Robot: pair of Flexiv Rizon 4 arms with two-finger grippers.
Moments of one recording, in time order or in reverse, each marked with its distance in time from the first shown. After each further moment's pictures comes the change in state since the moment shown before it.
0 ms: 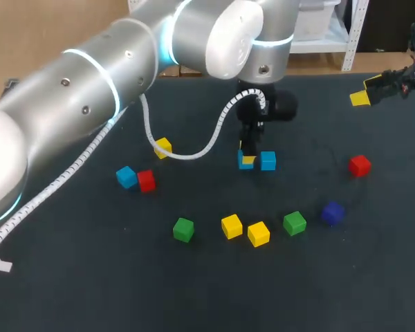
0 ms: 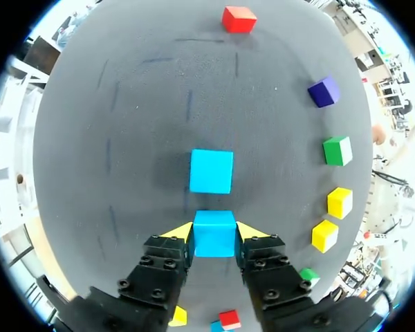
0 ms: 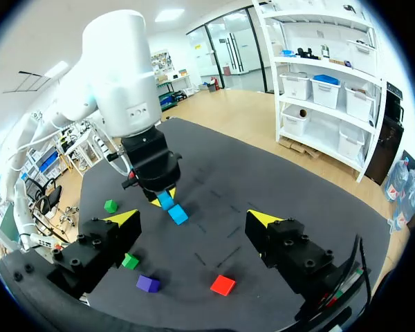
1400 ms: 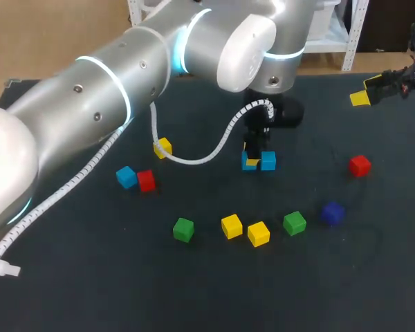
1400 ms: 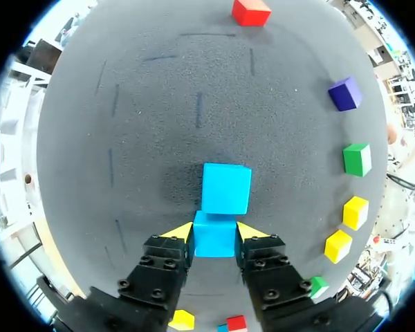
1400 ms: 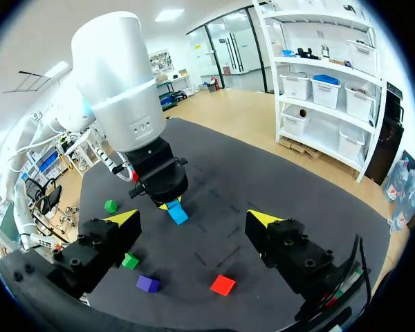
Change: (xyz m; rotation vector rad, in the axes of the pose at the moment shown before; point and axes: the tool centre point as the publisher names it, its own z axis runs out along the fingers) left arm -0.009 0.012 0.012 -0.078 0.036 -0.002; right arm 0.000 0.000 0.000 0.000 0.000 0.000
